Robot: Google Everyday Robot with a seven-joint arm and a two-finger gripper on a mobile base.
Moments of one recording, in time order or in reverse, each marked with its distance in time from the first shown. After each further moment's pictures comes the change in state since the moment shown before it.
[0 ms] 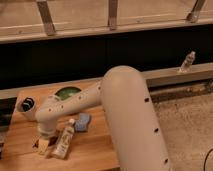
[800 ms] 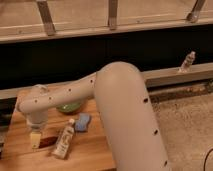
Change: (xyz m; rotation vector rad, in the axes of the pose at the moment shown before) arm -0.038 0.000 -0.043 0.017 0.059 -0.122
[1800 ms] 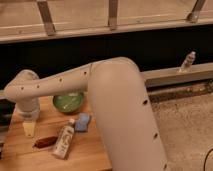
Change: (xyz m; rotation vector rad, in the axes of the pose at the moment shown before) arm -0.032 -0.024 -0.066 0.063 0.074 -0.087
